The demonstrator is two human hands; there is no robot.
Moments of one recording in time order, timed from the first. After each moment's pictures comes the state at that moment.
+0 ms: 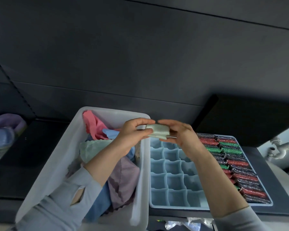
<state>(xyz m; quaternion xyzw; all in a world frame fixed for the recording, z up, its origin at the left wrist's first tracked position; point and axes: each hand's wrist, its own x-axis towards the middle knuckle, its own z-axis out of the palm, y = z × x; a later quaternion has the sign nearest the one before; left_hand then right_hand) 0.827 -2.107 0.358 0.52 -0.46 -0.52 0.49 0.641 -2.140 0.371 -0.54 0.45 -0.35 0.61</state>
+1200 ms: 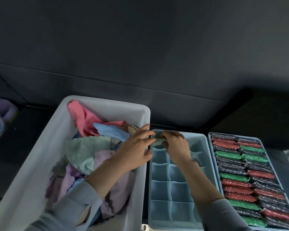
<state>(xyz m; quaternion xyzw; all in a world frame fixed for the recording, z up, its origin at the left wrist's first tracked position) 0.833 -2.136 0.261 0.55 -0.79 -0.17 0.20 0.651 -2.204 0.224 -0.82 0.55 -0.12 0.11</state>
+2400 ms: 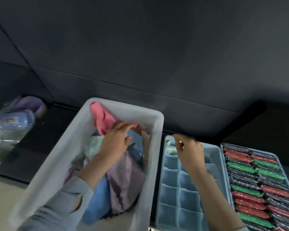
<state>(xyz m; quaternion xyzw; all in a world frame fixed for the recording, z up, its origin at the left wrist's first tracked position) 0.916 -2.121 0.257 0.71 -0.66 -0.04 0.25 0.660 -2.183 0.266 -0.78 0.56 -0.25 0.10</state>
